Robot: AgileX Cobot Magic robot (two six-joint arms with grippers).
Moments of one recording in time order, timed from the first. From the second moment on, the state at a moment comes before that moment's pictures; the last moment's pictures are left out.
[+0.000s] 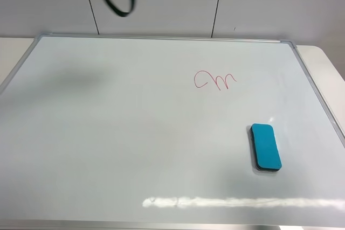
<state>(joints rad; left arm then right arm) -0.69 1.44 -1.15 0.07 0.18 -0.20 -0.01 0.00 -0.50 -0.01 1.06 -0.03</state>
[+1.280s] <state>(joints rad) -0.12 0.00 -0.60 0.07 1.08 -0.13 -0.01 0.00 -0.50 -0.01 1.06 -0.03</state>
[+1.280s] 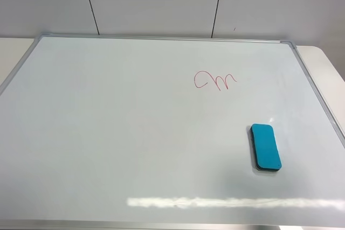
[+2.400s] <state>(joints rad) -0.12 -0.01 -0.51 0.01 1.06 -0.12 -0.01 0.00 -0.50 -0.01 1.06 -0.03</state>
